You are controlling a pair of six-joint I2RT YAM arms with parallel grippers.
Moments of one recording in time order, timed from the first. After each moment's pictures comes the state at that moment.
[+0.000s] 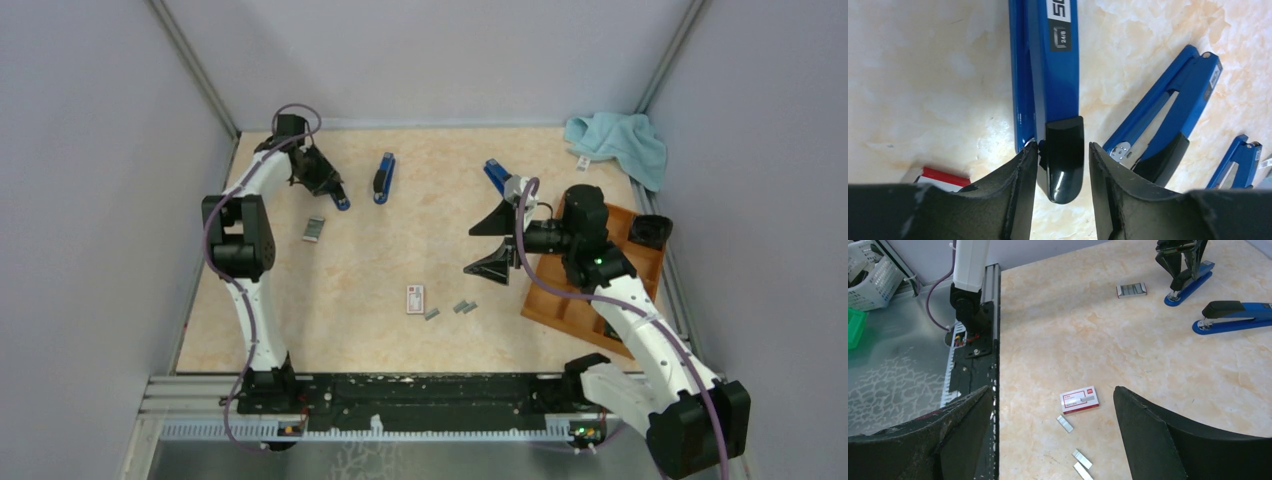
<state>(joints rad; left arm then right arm) -0.03 2.16 1.76 -0.59 0.14 -0.72 0.30 0.97 0.79 -0.05 -1.11 -0.05</state>
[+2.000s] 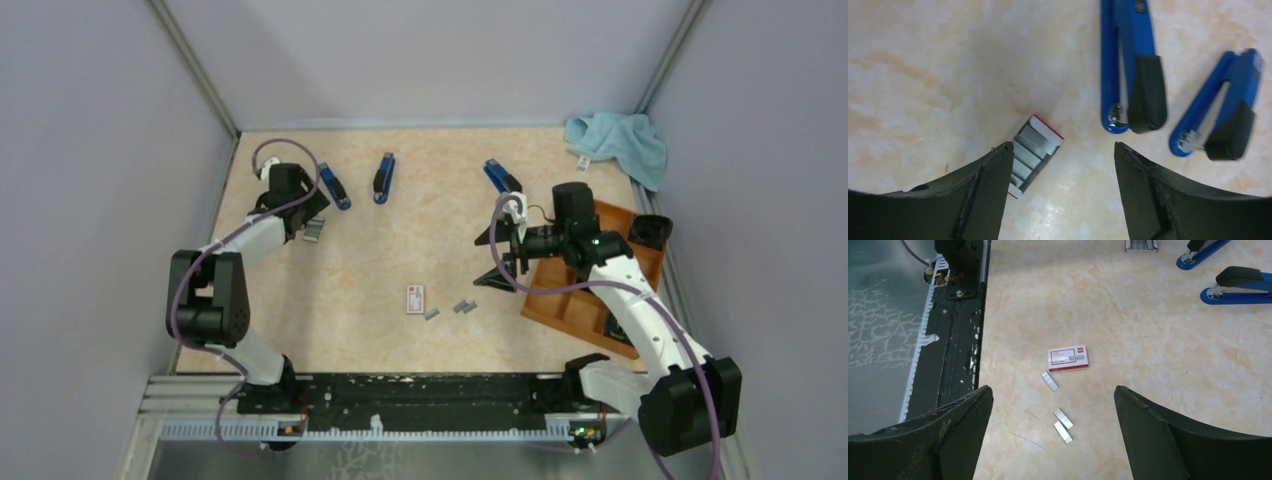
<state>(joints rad) -0.09 1.59 0.94 0.01 -0.22 -0.61 0.27 1.08 0.88 -0.51 -1.15 -0.60</state>
